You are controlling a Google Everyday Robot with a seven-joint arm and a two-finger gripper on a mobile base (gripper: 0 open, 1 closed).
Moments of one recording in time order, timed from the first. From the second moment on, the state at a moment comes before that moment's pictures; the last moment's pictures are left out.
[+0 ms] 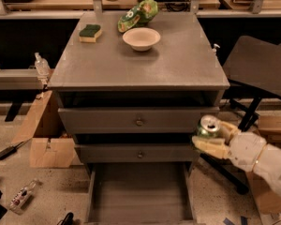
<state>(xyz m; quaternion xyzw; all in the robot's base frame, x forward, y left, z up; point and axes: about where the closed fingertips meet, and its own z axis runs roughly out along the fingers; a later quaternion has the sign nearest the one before) 0.513 -0.215 0.747 -0.32 0.69 0.21 0.61</state>
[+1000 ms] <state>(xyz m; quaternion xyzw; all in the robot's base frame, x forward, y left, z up) 0.513 -0.204 0.606 -0.36 0.69 0.20 0.59</state>
